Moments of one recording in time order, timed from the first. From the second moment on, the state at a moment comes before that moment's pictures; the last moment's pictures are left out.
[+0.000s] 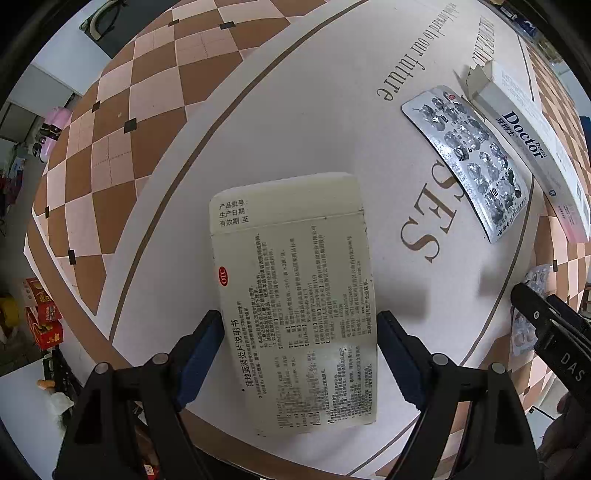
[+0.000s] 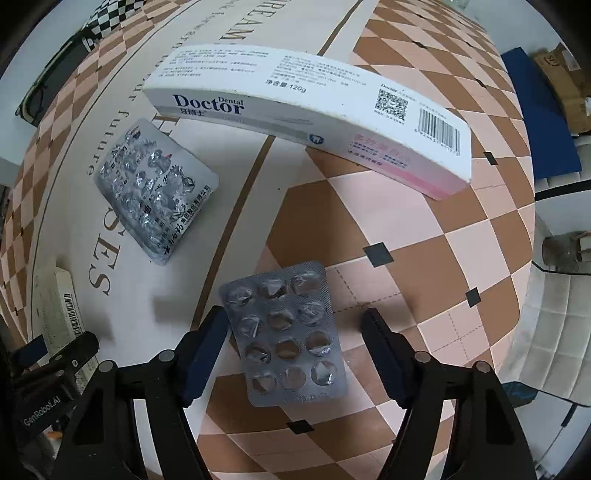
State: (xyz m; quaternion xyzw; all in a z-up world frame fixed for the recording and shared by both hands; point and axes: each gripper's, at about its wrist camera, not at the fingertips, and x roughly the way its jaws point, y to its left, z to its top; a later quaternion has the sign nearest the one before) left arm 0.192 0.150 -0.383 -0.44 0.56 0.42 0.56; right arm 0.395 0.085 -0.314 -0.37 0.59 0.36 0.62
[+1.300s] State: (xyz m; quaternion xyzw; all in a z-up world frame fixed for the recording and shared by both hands) left arm 0.073 0.041 -0.194 -0.24 0.51 0.30 0.77; right arm 0.203 -0.094 -0.162 -0.16 0.57 0.36 0.72
